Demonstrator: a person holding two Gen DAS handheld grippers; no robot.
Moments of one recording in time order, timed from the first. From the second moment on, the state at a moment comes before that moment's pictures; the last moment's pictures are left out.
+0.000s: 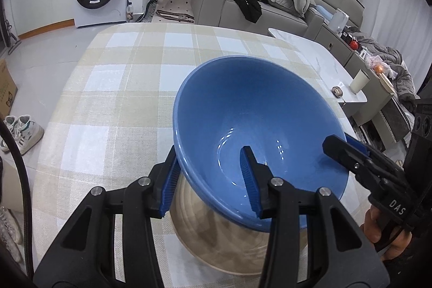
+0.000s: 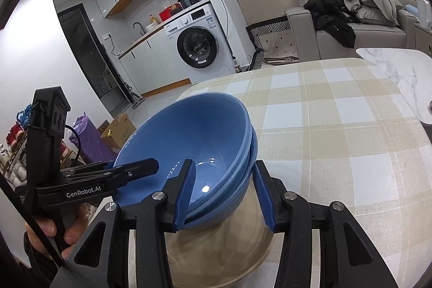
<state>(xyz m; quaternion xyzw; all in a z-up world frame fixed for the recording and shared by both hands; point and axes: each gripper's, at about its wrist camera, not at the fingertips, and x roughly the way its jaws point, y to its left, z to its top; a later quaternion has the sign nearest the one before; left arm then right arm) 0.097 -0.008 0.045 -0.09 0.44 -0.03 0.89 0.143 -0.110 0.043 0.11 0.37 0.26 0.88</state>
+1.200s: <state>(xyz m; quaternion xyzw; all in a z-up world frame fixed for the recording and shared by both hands) 0.007 0.062 0.049 -0.03 0.29 -0.05 0.96 0.100 -0.153 0.046 0.06 0.28 0.28 0.92</state>
